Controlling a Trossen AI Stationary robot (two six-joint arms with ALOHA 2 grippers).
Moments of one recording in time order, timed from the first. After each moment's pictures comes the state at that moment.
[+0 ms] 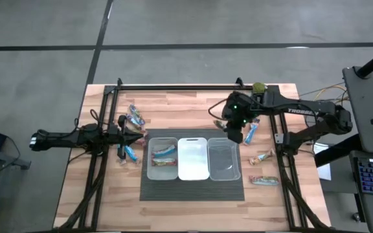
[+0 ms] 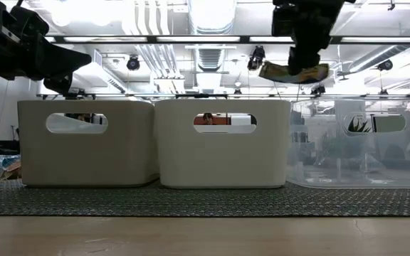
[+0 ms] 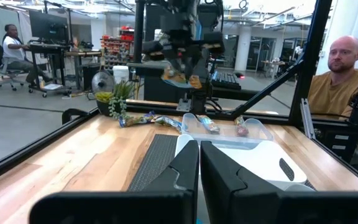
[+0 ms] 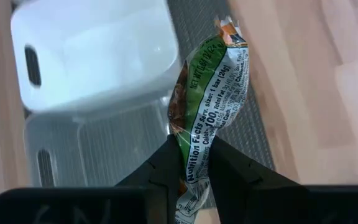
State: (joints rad) left arm -0.03 0.03 0.01 0.04 -0.12 -0.06; right arm -0.23 1.32 1.15 -0.92 -0.19 0.10
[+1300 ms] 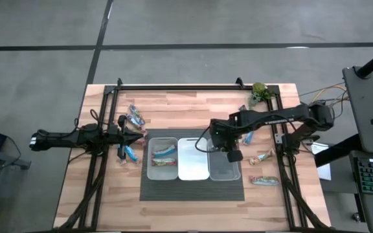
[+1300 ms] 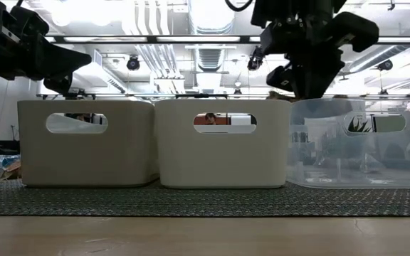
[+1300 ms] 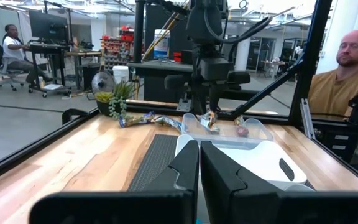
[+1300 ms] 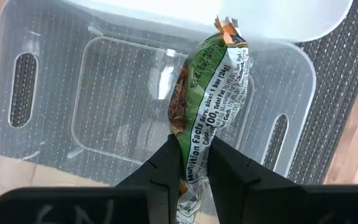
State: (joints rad) left arm -0.03 0.04 0.01 0.04 -0.12 -0.06; right arm -0.02 1.58 1.18 -0.95 -0.18 -0.22
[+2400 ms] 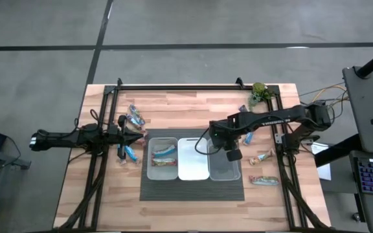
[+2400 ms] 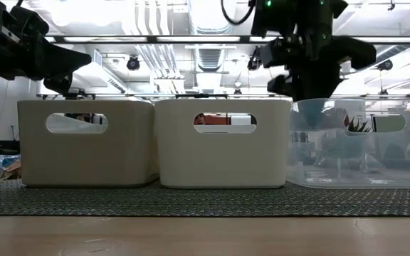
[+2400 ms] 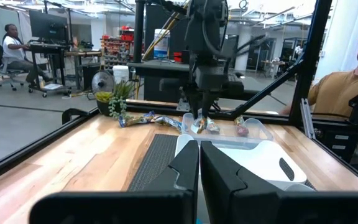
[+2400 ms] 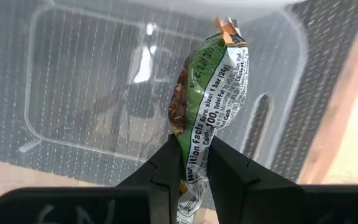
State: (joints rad) left arm -0.03 0.03 0.01 0.04 -0.12 -0.06; right arm -0.02 1.61 1.14 -0.94 -0.08 -0.24
